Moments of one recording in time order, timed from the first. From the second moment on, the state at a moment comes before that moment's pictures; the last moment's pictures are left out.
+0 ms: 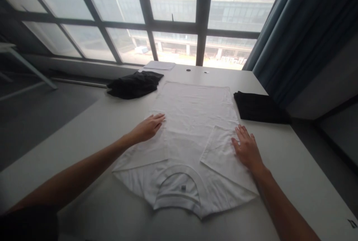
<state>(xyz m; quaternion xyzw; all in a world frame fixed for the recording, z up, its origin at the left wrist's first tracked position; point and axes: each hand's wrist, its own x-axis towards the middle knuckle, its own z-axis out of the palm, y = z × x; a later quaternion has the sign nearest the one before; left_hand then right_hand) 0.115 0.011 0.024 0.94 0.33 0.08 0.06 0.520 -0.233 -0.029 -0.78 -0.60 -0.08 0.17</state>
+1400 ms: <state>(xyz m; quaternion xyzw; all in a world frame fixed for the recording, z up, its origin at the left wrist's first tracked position) 0.070 0.015 -0.022 0.90 0.44 0.04 0.00 0.471 -0.209 -0.039 -0.74 -0.67 -0.02 0.11</state>
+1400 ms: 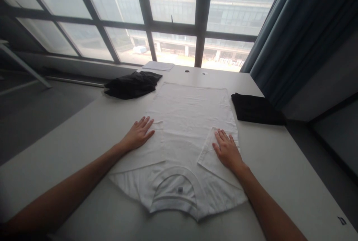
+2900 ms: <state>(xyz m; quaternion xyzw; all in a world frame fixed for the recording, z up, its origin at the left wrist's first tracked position) 0.060 -0.003 -0.020 0.93 0.36 0.09 0.08 0.465 -0.204 -0.056 -0.72 -0.67 -0.08 0.18</state>
